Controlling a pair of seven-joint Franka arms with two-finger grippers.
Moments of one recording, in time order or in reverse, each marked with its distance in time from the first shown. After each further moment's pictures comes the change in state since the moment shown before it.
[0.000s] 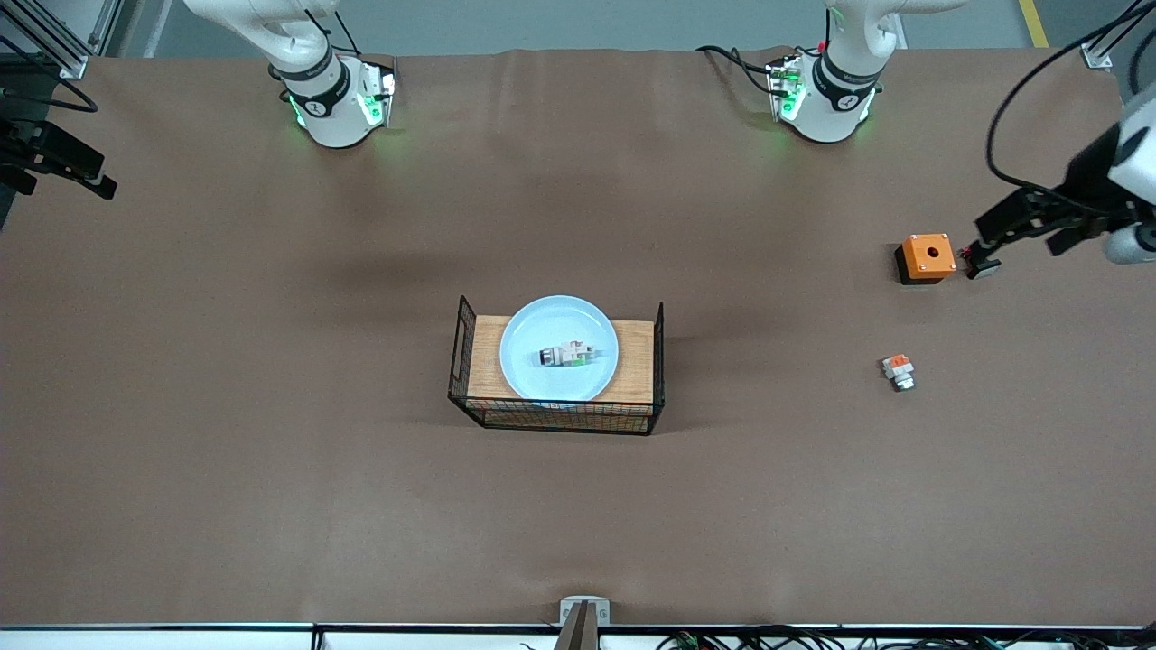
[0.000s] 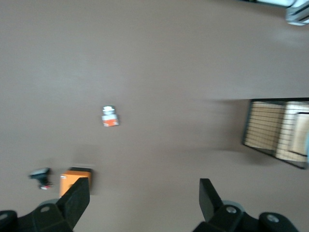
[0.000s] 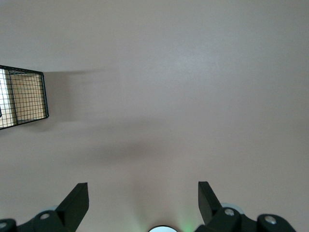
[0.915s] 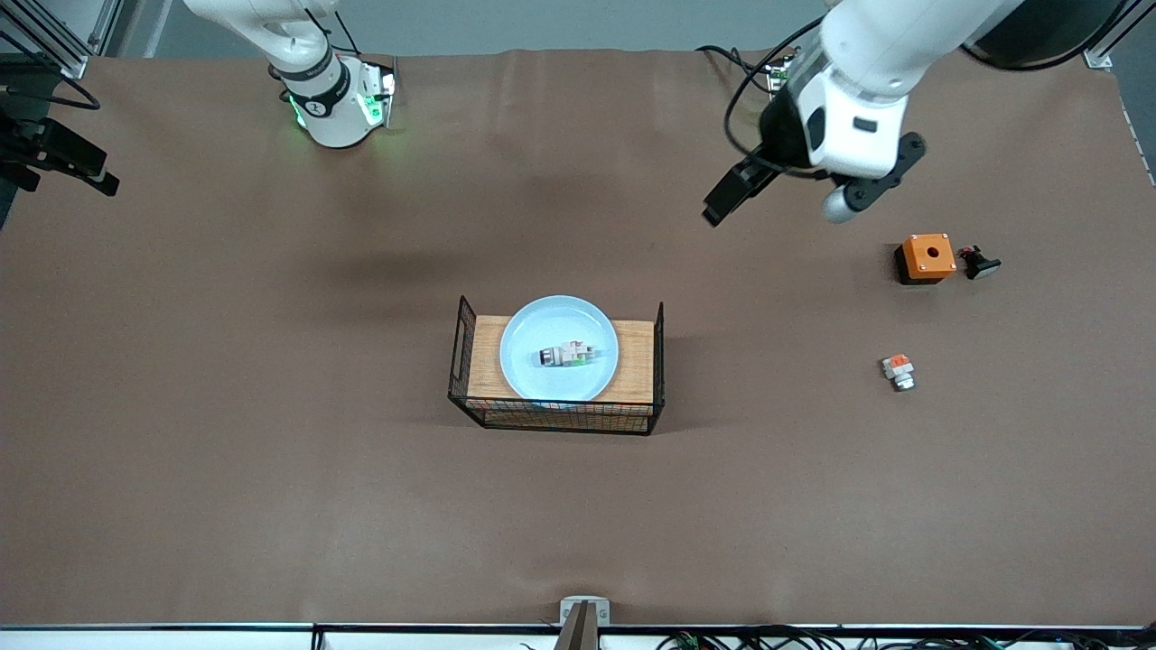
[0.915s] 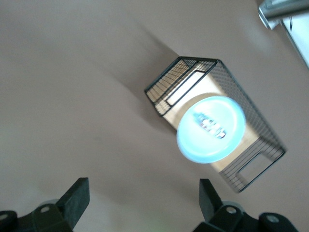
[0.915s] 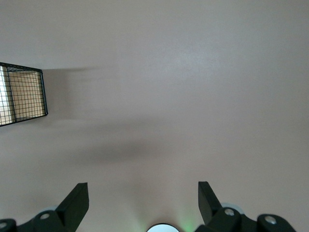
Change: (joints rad) left arm -0.058 0.127 -0.417 0.064 -0.077 0.109 -1.158; right arm 0.001 -0.018 -0.004 -0.026 0.000 0.003 -0.001
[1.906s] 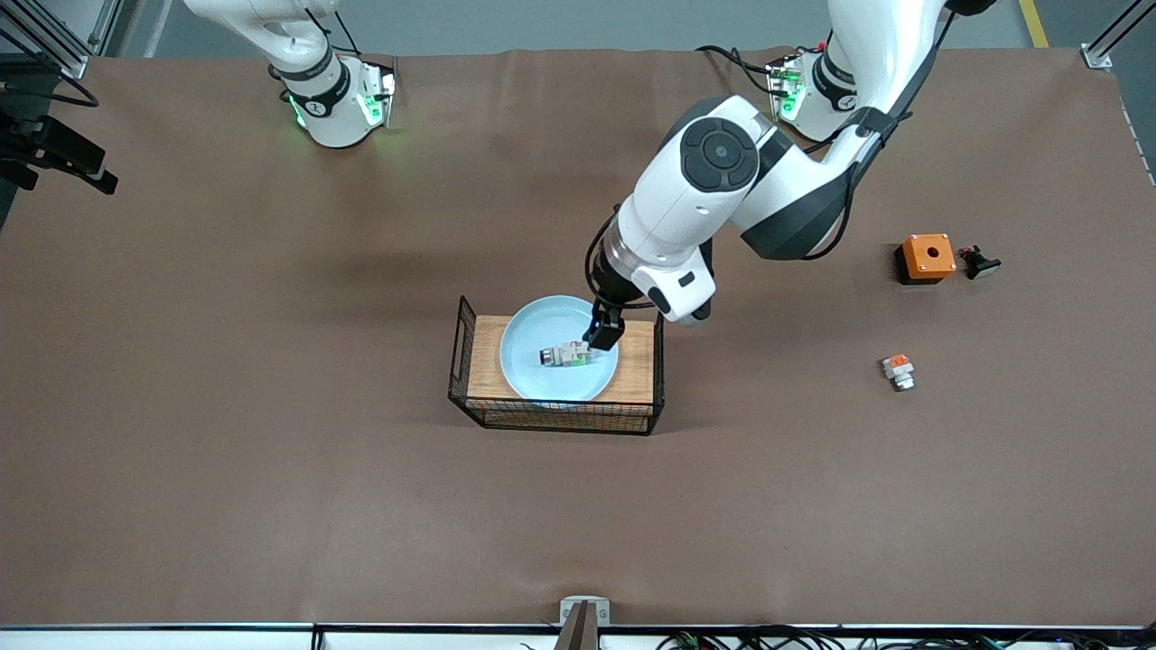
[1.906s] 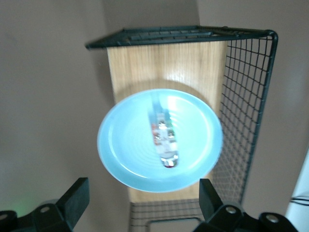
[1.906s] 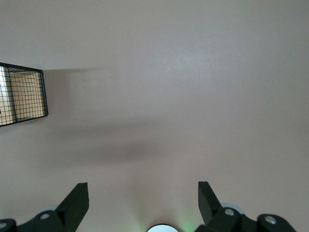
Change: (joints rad) left arm -0.227 0.452 0.006 0.161 0.199 0.355 -0.848; right arm 0.001 0.003 -0.001 0.003 -0.001 0.000 -0.001
